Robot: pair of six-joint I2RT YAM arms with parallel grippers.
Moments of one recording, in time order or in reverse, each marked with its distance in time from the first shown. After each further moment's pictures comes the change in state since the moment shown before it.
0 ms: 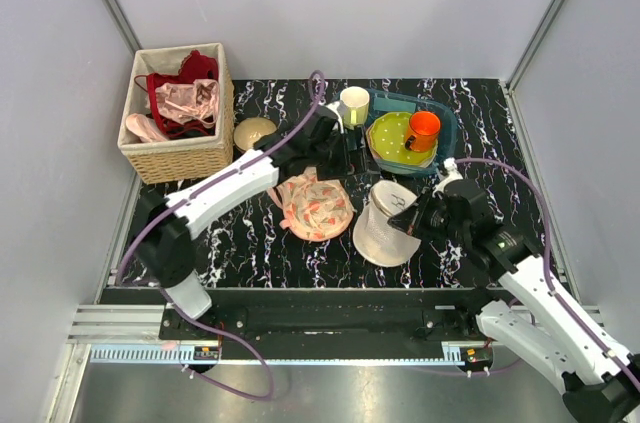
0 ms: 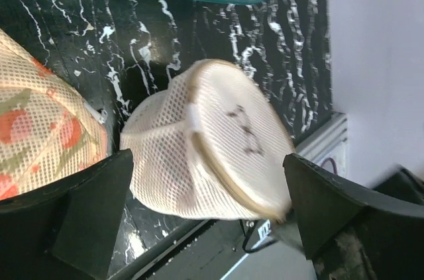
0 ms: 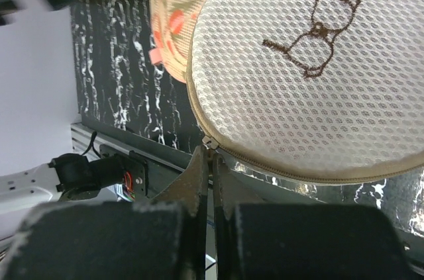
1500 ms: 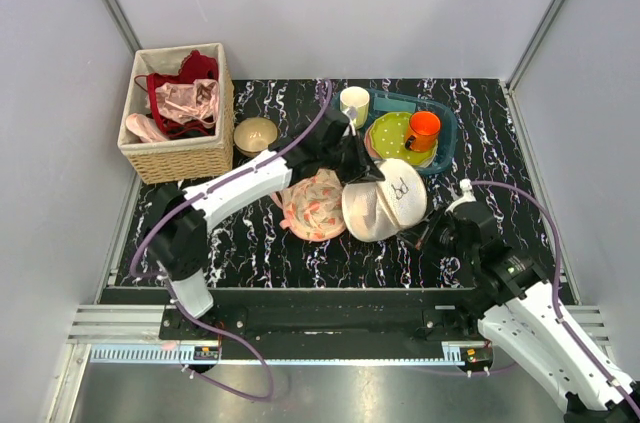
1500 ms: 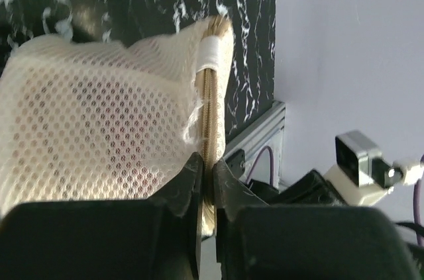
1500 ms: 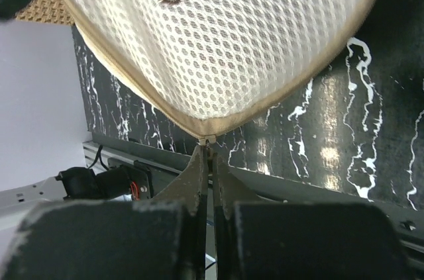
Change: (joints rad) left arm -0.019 -0.005 -0.097 0.174 0.130 -0.247; right arm 0.000 -0.189 -0.154 -0.064 0.052 0.128
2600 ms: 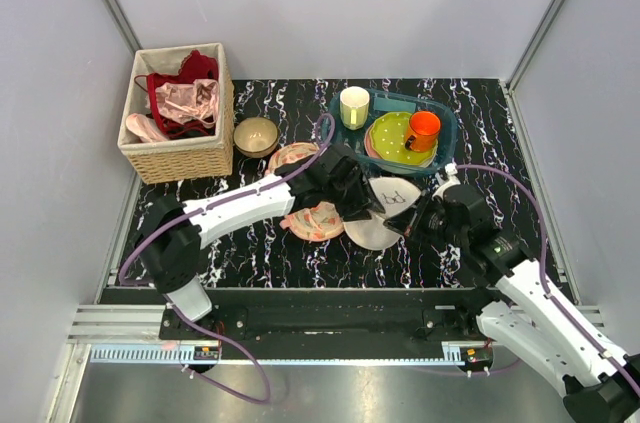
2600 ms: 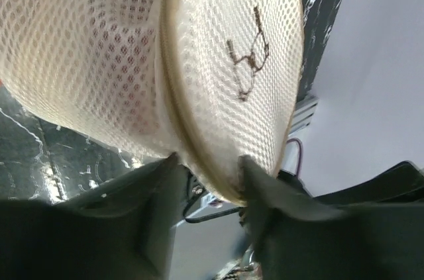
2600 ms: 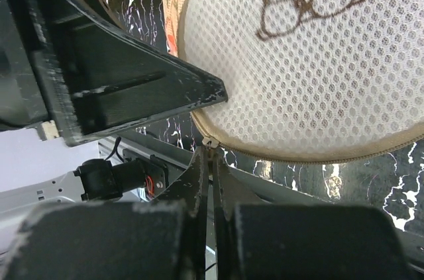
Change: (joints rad) left arm -0.139 -0.044 -0.097 -0.125 -0.146 -0.172; right arm 0.000 0.174 0.064 0.163 -0.080 -0.021
